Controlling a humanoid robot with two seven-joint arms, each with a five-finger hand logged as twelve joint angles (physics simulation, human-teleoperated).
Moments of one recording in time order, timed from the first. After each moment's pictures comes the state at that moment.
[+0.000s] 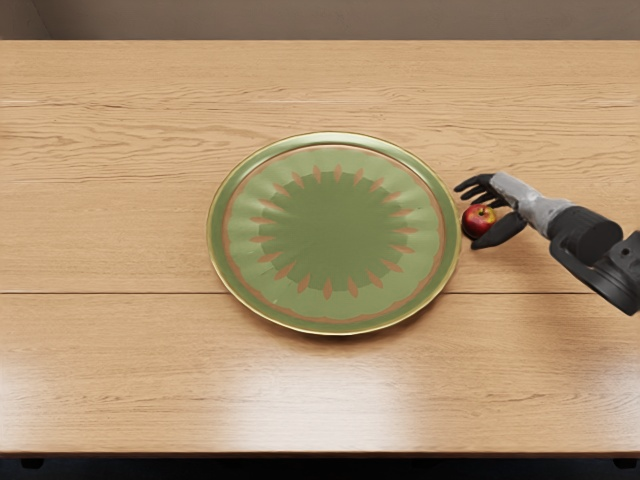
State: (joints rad) left arm -0.05 0.00 0.32 -0.14 0.08 -0.05 0.07; right arm 0.73 -0.59 0.52 1.18 -1.07 -0.04 -0.20
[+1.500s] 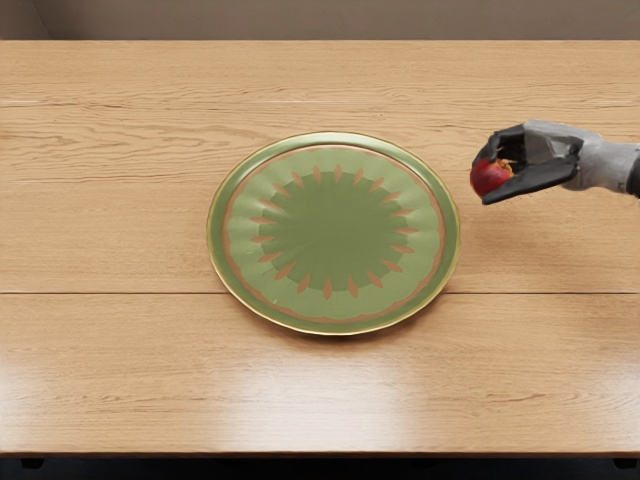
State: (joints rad) left arm -0.05 0.00 0.32 -0.14 0.08 -0.05 0.07; right arm 0.80 -0.80 0.69 1.16 -0.51 0.55 -0.10
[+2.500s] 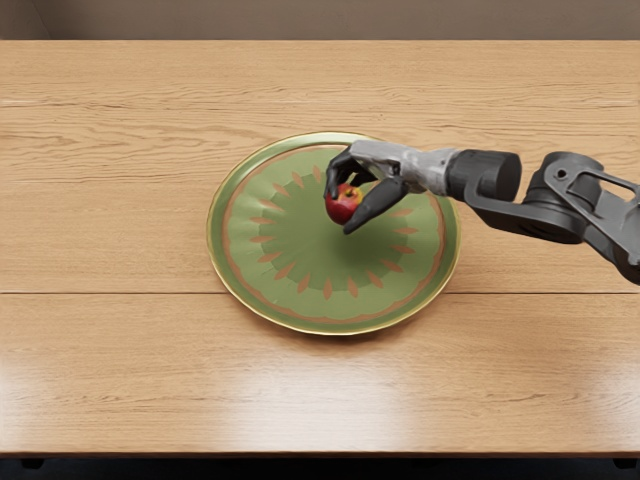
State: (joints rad) left arm -0.05 0.00 0.32 -0.14 0.08 -0.05 0.07; right arm 0.97 -0.43 0.52 1.24 -0.93 0.34 -0.16
